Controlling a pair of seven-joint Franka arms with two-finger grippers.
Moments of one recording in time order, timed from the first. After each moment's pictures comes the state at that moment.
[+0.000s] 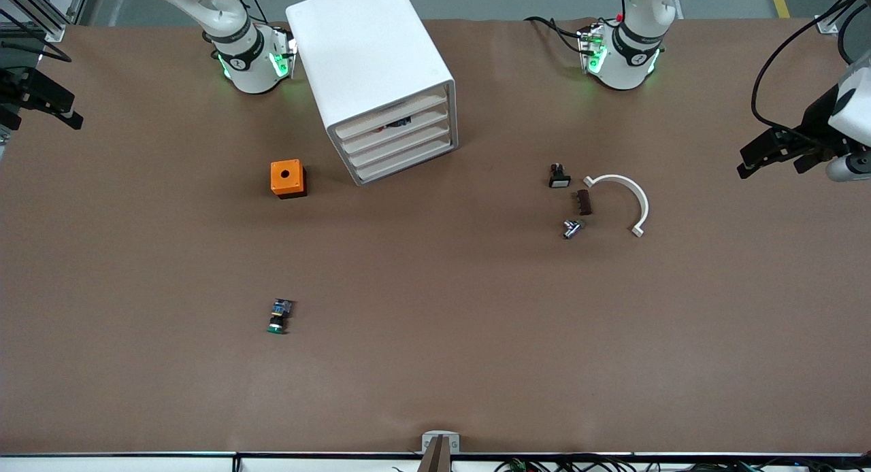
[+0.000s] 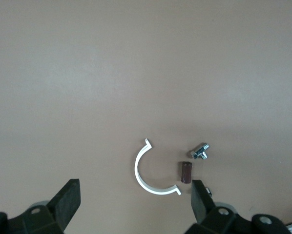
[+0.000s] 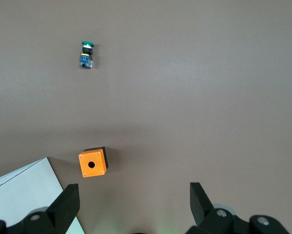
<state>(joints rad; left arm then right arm) 0.02 -0.07 -0.03 -1.74 -0.03 1.74 -0.11 0.00 -0.16 -0.07 -1.65 0.01 1.49 -0.06</state>
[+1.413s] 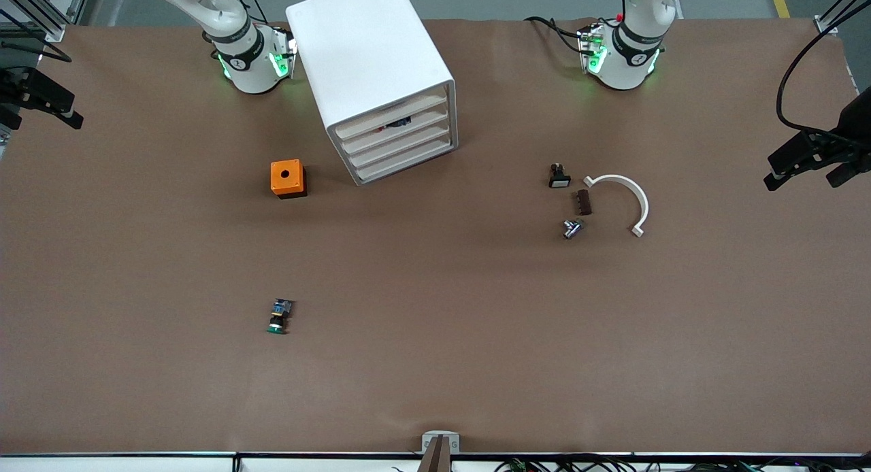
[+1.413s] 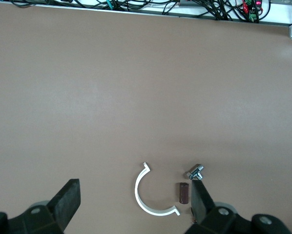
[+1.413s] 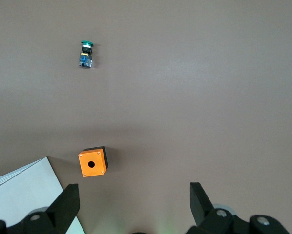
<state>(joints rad) 0.02 -0.02 -0.03 -1.60 -0.03 1.74 -0.07 0.00 -0.16 -0.08 -1.65 0.01 1.49 -0.06</state>
